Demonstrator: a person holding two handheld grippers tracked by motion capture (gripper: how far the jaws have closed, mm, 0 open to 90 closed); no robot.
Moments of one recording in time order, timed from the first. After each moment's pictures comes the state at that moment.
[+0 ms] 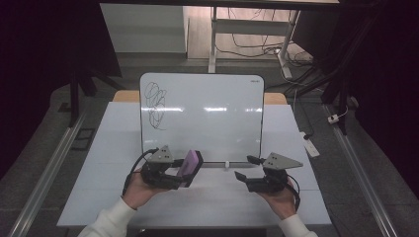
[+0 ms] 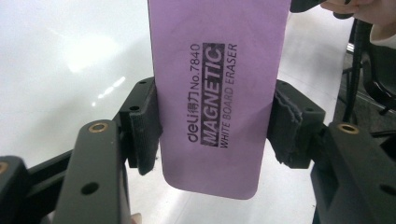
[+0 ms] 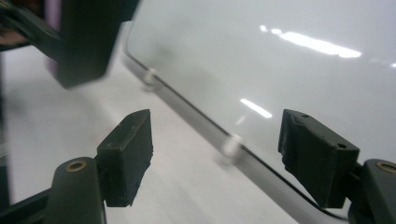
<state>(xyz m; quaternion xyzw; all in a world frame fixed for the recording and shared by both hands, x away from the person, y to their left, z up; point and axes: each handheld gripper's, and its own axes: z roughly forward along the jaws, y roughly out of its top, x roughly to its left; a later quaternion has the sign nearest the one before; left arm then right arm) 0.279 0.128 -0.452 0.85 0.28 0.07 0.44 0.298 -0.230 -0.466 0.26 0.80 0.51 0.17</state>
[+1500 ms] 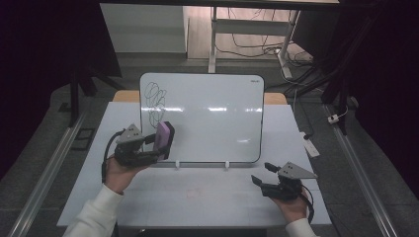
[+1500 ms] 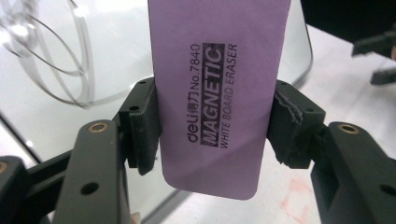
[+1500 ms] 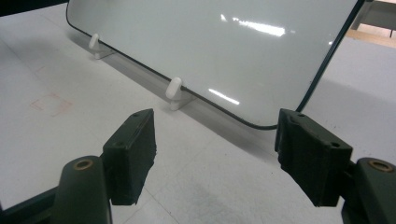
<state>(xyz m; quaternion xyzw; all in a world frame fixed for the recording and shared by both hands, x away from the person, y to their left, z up) 0.299 0.190 -0.416 0.77 0.38 0.18 0.47 0.290 -0.275 -0.495 0.32 0.79 0.48 0.21</state>
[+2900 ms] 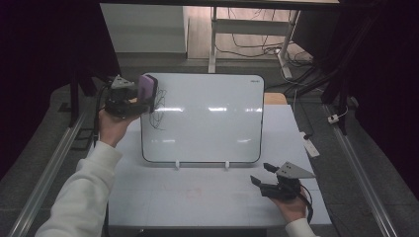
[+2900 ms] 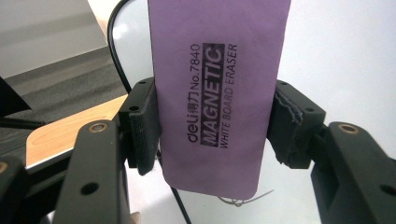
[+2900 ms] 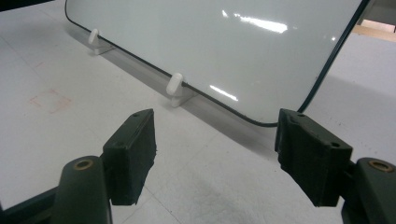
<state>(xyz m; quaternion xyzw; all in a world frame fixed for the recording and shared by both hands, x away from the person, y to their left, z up) 0.391 0.221 -0.358 0.74 0.47 0.27 0.41 0.292 -0.272 -0.497 0.32 0.79 0.48 0.20</state>
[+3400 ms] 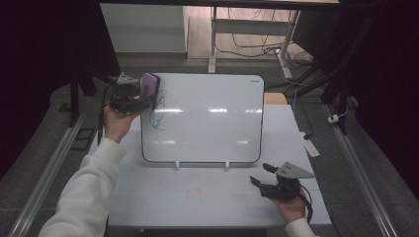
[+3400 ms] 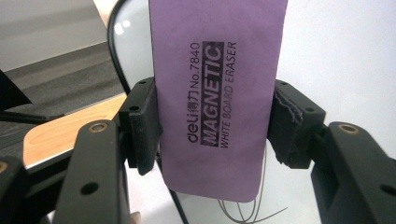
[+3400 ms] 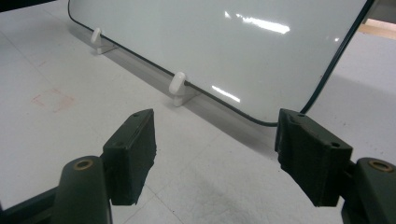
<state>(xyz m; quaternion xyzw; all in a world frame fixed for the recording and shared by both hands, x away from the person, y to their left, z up) 0.408 0.217 -0.363 0.73 0.48 0.26 0.40 0.292 -0.272 -0.499 0.32 0.80 0.48 0.20</state>
